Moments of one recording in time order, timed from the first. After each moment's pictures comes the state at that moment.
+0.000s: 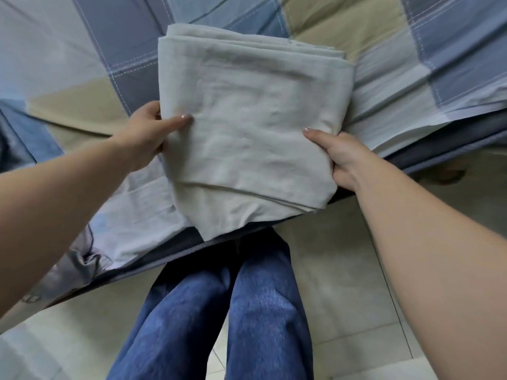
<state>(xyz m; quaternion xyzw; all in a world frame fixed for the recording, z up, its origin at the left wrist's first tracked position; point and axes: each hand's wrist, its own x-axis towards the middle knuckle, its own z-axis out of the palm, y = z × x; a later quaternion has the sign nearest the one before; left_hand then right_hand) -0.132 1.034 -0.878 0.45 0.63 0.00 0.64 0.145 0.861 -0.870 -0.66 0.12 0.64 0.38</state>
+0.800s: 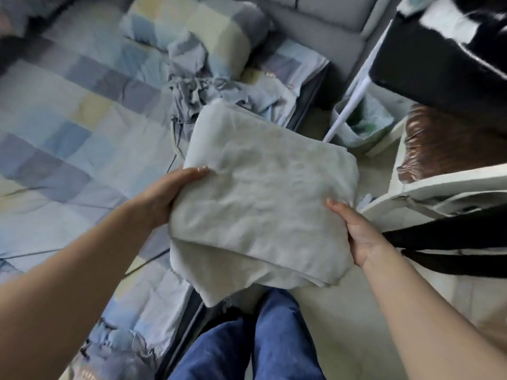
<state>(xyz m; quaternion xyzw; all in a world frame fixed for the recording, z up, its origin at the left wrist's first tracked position) -0.016 0.923 -0.470 0.52 0.35 -0.15 0.77 0.076 0.605 -0.493 -0.54 0.23 0.45 0.67</state>
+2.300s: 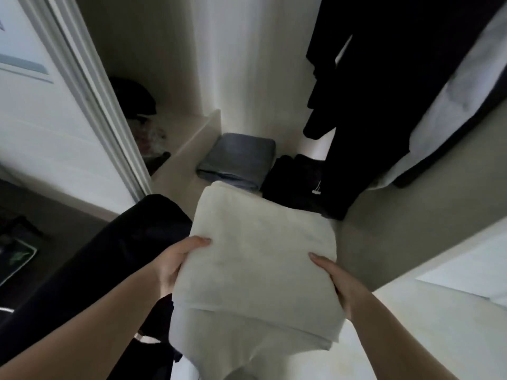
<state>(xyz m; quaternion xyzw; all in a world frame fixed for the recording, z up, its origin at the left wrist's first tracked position) 0.210 0.014 -0.340 0.53 -0.16 -0.73 0.40 -0.119 -0.059 -0.361 -0.27 0.55 -0.23 0.76</state>
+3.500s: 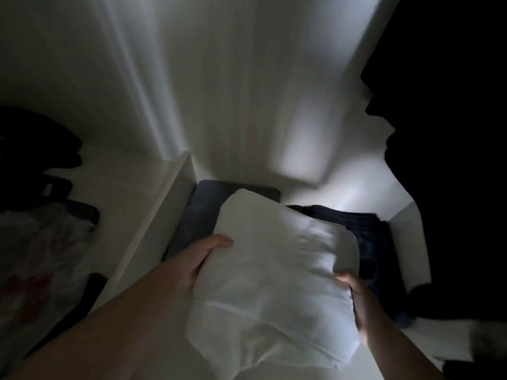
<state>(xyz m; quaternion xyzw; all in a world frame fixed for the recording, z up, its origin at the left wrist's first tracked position) 0.296 -0.422 -0.413 0.57 -0.18 -0.75 0.28 -0.017 -0.385 -0.419 -0.14 0.65 -0.33 0.67</state>
